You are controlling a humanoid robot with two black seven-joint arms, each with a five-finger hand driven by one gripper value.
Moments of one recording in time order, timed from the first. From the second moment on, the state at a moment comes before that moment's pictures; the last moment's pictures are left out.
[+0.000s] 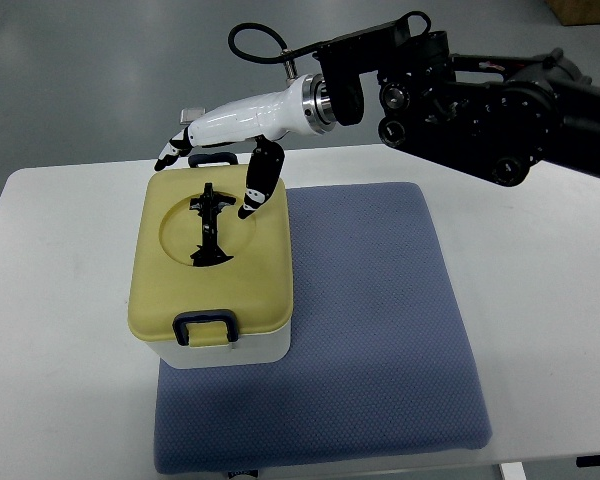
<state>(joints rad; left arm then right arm) 0.00 0.00 -0.02 -0.20 0.02 -0.10 0.11 1.47 -0.17 0.16 1.05 -1.31 0.41 0.23</state>
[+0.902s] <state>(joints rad) 0.00 0.00 -0.02 -0.19 0.02 -0.11 0.11 1.41 -0.12 0.13 1.05 -1.32 0.27 0.24</state>
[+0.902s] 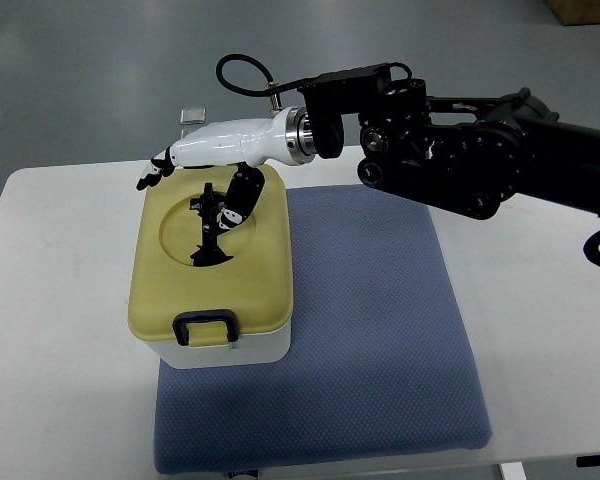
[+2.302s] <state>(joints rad) 0.00 0.00 -0.02 -0.19 0.02 -0.10 0.11 1.55 -0.24 0.20 1.10 -1.30 0.34 0.28</state>
